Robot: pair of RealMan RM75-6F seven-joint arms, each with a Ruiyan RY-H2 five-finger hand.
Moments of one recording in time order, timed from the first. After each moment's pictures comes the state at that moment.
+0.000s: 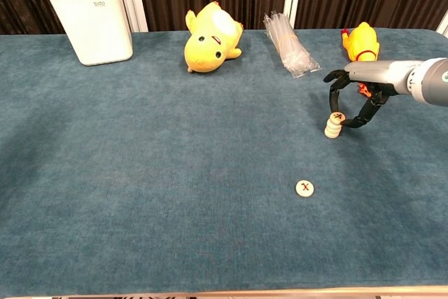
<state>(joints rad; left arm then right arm) -0.07 -1.10 -0.07 -1.63 1.47 1.52 0.08 0.84 -1.47 0.14 -1.31 -0.89 0.70 -0.22</state>
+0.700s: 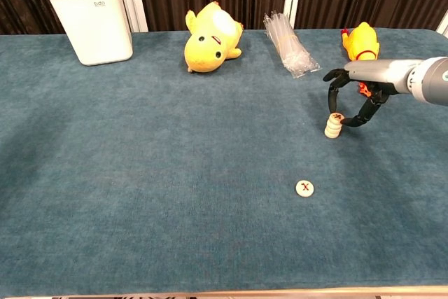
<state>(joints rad) -0.07 -1.11 -0.07 -1.63 1.46 1.52 0.09 0.84 -1.46 0.14 -1.32 -0.89 0.70 -0.22</state>
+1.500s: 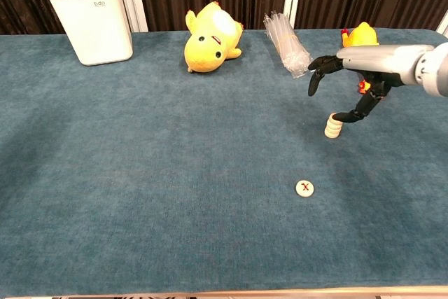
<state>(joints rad) -0.07 -1.10 -0.07 -1.63 1.47 1.52 0.07 0.79 -1.34 0.13 -1.59 -1.02 0.83 -0.24</state>
